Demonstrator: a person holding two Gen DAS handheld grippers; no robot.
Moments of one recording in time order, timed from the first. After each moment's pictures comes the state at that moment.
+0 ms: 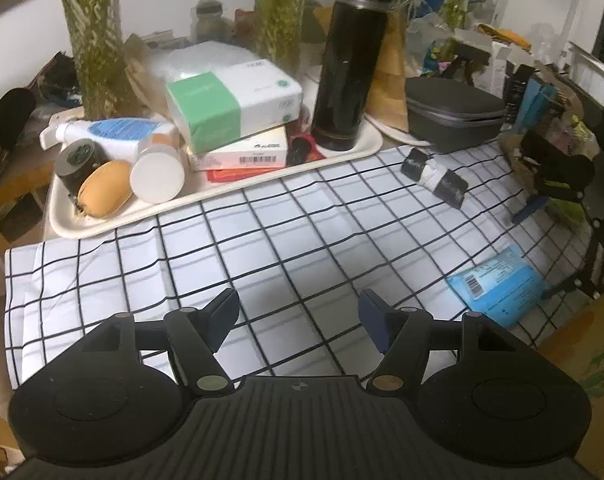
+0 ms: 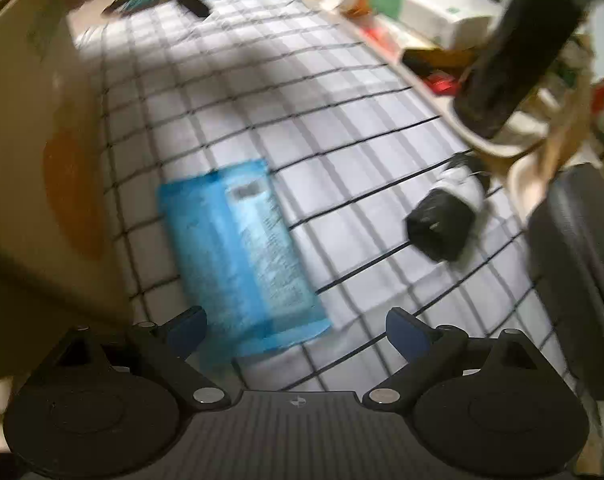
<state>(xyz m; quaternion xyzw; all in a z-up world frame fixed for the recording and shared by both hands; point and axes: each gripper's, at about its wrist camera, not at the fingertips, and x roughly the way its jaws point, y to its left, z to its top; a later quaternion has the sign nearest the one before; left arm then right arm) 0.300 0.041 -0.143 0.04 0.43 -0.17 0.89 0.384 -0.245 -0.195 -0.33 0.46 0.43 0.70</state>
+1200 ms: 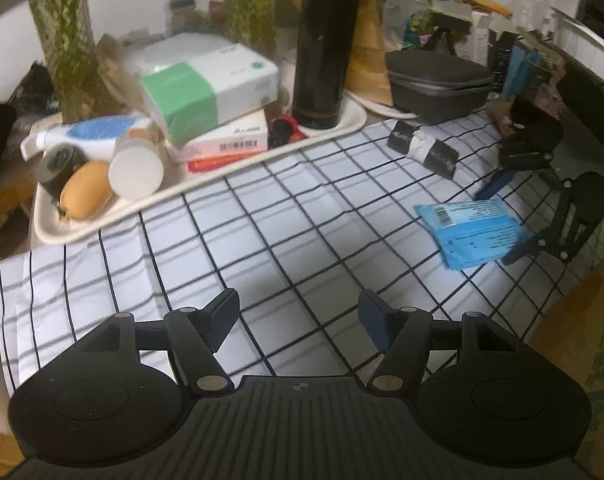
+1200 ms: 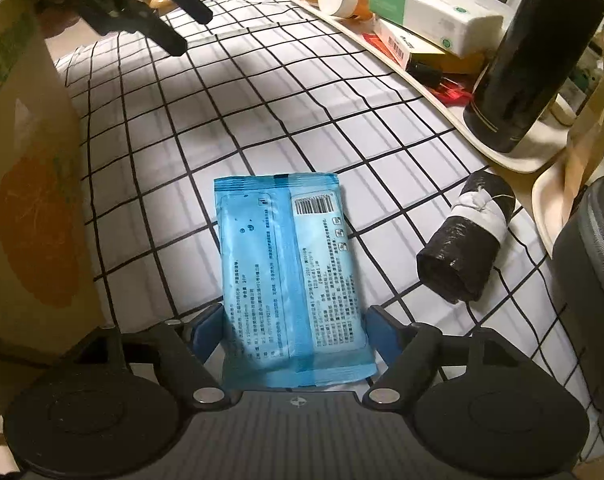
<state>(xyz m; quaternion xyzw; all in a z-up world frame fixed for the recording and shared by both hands) 0.298 0.031 -0.152 0.09 0.43 -0.20 0.88 0.409 -0.227 -0.214 -0.29 0.45 0.44 0.72</state>
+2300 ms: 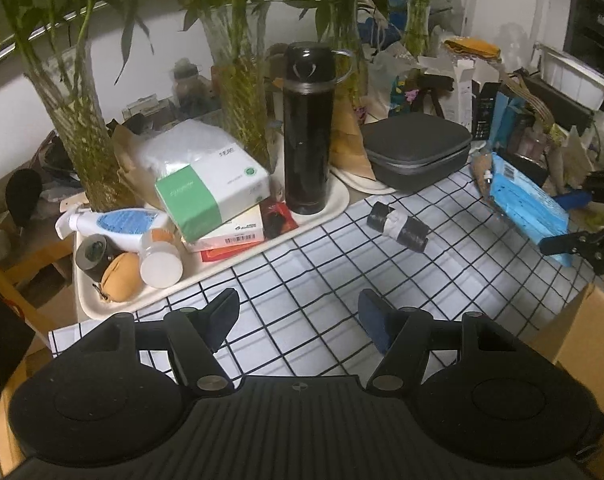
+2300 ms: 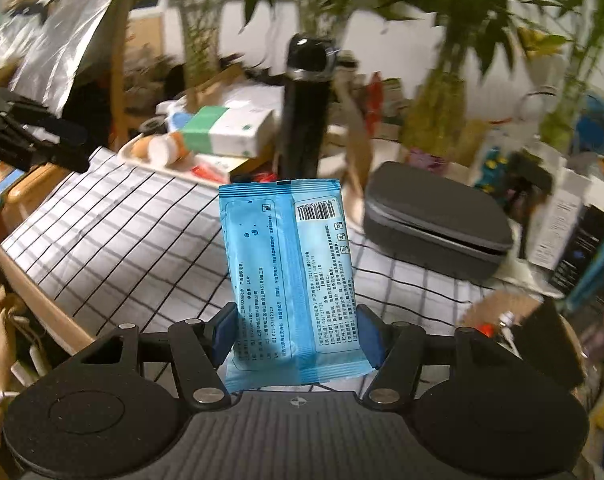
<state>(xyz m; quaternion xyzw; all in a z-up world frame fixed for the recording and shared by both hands) 0.288 -0.007 -0.057 0.11 0.39 -0.18 0.90 0.309 -0.266 -0.090 -0.11 0.38 0.16 0.91</state>
